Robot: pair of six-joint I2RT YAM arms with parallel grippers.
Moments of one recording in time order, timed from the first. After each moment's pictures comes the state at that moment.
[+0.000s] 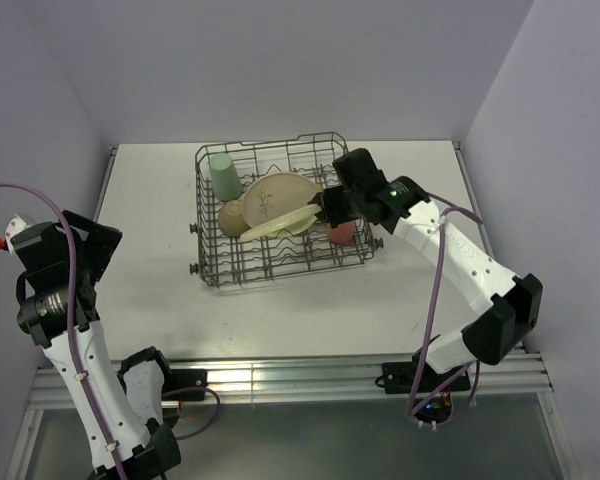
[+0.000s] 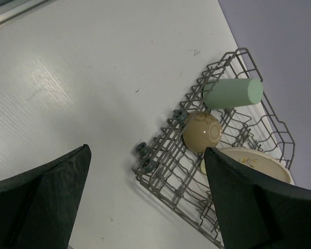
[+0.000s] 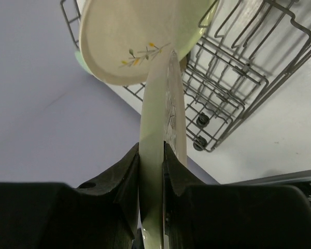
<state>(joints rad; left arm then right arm) 0.47 0.73 1.19 -1.02 0.03 -0.71 0.61 1.42 1.42 -0.84 0.06 1.85</state>
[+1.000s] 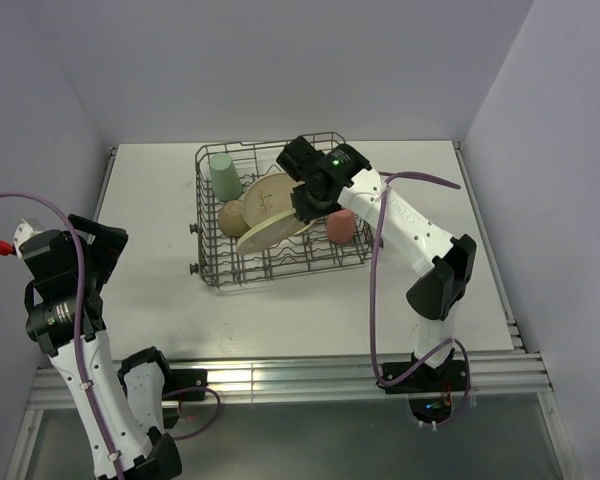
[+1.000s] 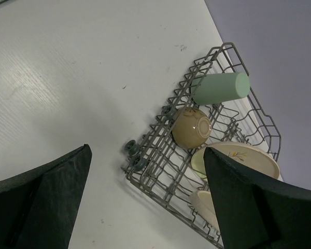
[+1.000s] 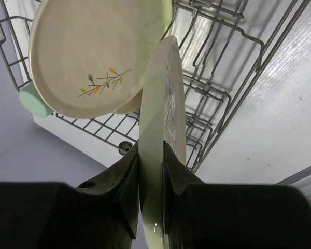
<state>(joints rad) 0.44 0.67 1.10 -0.95 0.07 -0.76 0.76 1.85 2.03 -1.40 0.30 1.98</state>
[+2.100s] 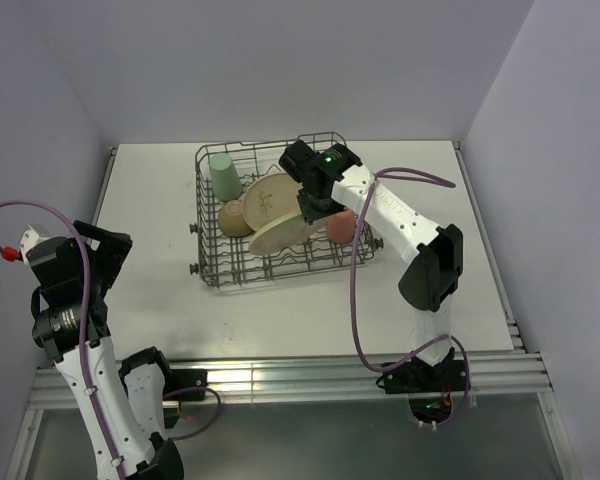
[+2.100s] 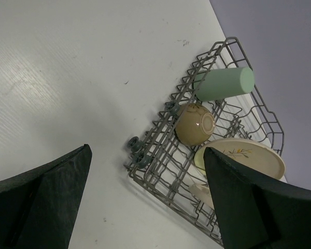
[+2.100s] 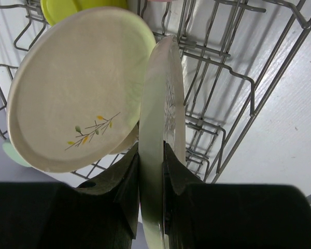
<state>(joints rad) 0.43 0.63 1.03 -0.94 0.07 -0.76 0.71 1.93 1.99 -1.39 0.32 2.00</state>
